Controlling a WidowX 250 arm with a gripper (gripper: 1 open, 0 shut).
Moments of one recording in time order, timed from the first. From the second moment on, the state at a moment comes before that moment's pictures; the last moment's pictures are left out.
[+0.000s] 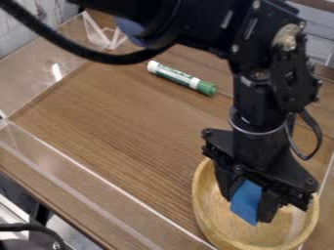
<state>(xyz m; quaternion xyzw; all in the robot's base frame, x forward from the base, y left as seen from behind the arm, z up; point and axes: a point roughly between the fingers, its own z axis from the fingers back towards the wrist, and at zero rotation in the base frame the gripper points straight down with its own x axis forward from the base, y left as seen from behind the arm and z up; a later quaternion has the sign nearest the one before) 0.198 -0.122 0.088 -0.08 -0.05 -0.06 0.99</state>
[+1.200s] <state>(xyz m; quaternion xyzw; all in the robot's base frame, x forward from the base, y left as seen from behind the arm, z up) 0.211 -0.119 0.087 -0.07 -0.06 -0.04 0.99</state>
